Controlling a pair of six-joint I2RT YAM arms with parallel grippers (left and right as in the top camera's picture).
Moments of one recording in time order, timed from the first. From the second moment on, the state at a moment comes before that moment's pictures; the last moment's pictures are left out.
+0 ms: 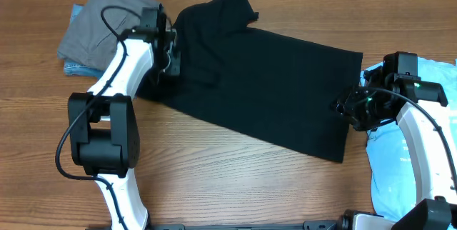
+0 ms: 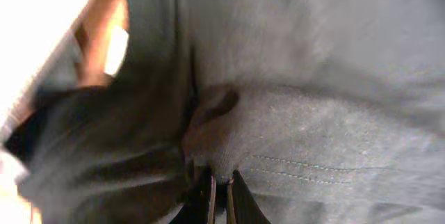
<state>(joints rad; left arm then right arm) -0.10 2.09 1.60 -0.82 0.06 -0.05 -0.17 1.44 1.11 -1.04 -0.38 0.38</state>
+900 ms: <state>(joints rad) -0.11 2.09 1.65 -0.79 0.07 -0.05 -0.17 1.44 1.11 -1.04 -0.35 0.38</state>
